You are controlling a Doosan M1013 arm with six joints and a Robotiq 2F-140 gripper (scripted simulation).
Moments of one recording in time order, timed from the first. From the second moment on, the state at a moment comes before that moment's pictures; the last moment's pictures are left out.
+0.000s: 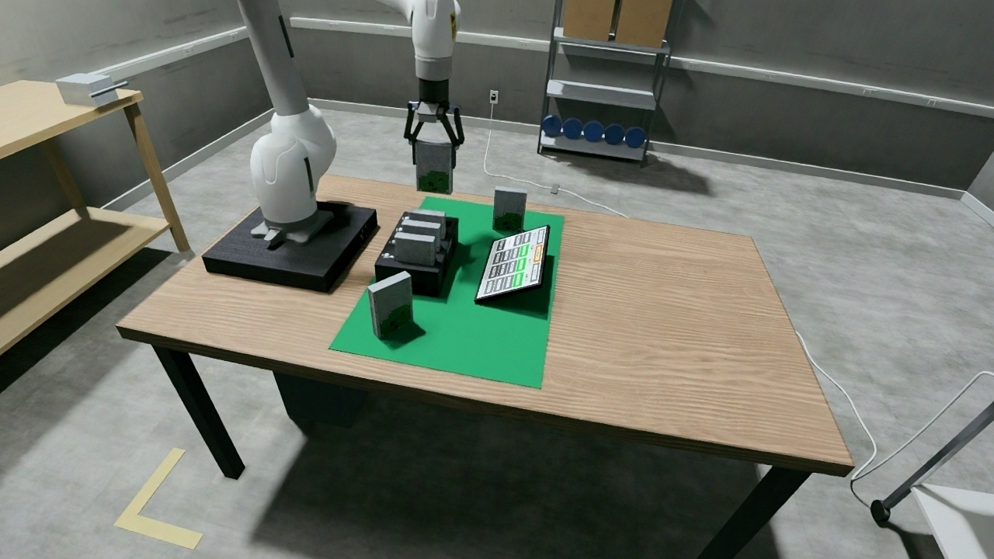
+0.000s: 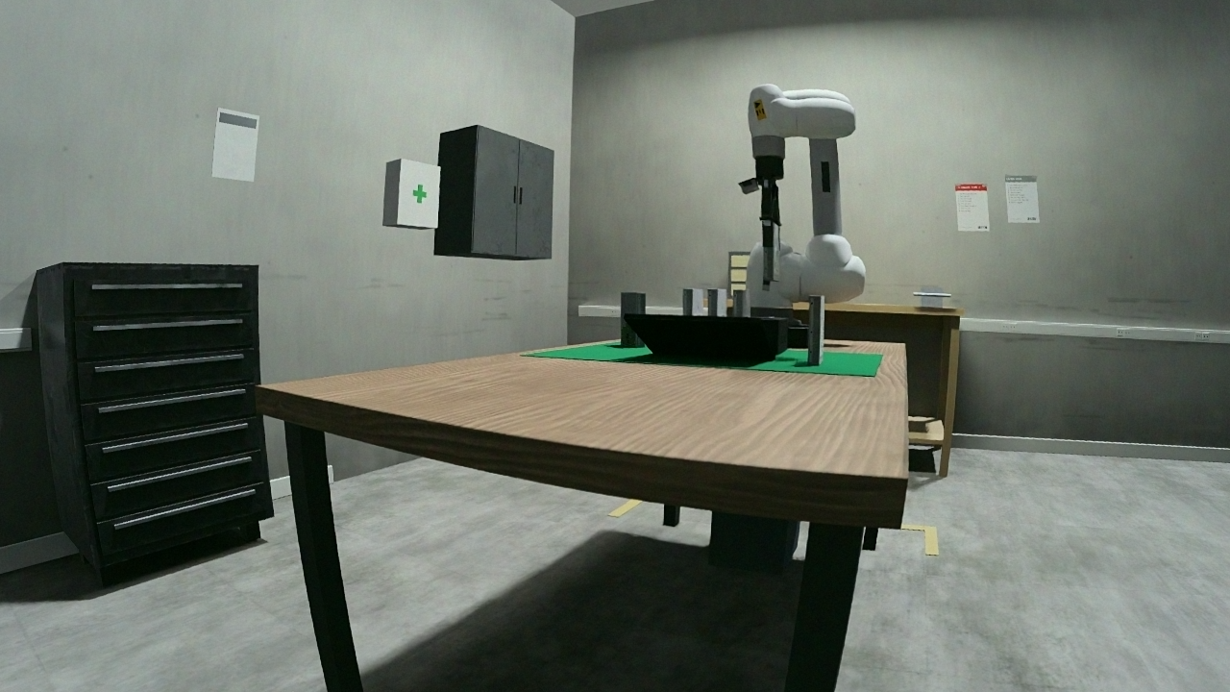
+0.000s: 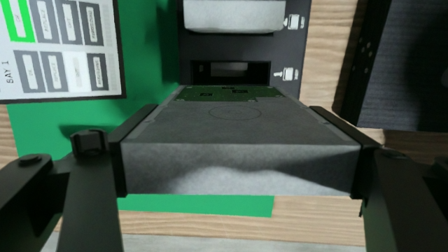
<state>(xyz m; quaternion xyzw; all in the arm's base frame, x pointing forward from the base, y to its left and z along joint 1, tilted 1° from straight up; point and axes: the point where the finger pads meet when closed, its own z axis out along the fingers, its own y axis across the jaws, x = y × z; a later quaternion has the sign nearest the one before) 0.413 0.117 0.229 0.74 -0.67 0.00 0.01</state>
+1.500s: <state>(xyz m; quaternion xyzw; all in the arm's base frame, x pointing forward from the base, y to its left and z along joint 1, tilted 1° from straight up) 0.412 0.267 0.228 0.74 -0.67 0.00 0.01</state>
